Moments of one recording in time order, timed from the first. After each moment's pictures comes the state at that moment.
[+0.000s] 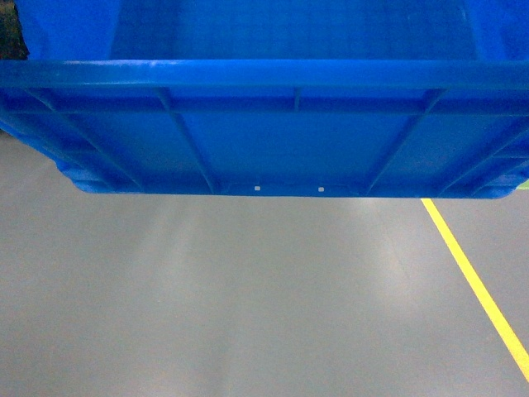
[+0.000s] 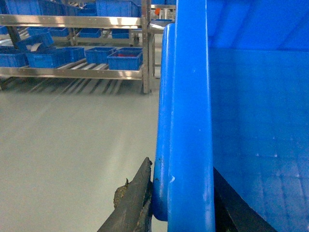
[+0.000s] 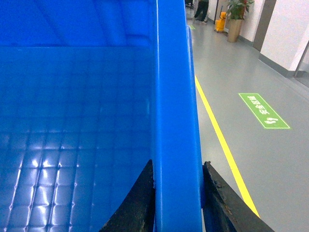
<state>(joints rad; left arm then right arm) -0.19 1.38 0.79 0.57 -0.23 -0.01 0.19 1.35 0.77 0.54 0.25 0.02</state>
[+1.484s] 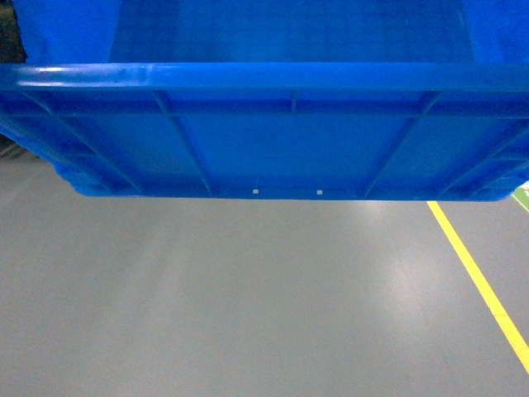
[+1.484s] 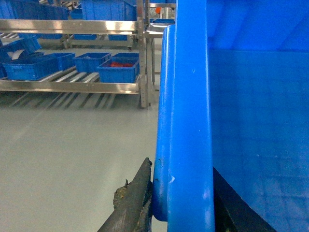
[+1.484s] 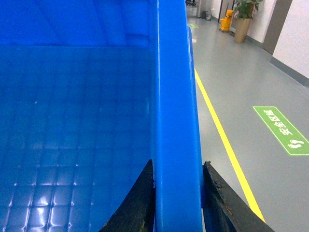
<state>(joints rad) -0.19 1.38 0.79 0.57 -0.23 -0.01 0.19 1.35 0.77 0.54 0.25 0.02</state>
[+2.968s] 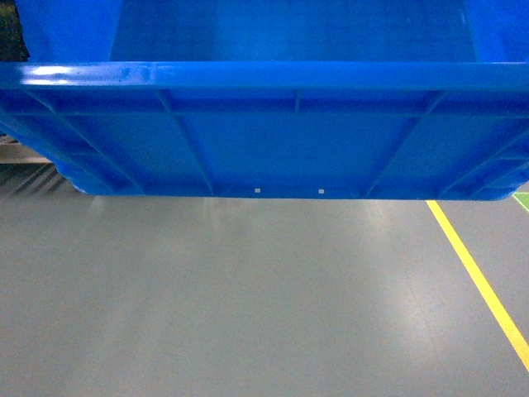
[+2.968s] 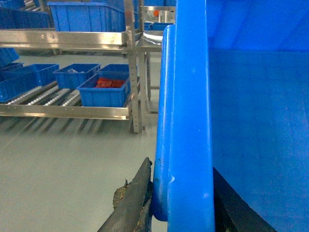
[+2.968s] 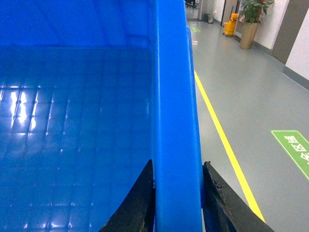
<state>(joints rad) -0.18 1.38 0.79 0.57 -0.23 -0.01 0.19 1.35 0.77 0.54 0.25 0.02</state>
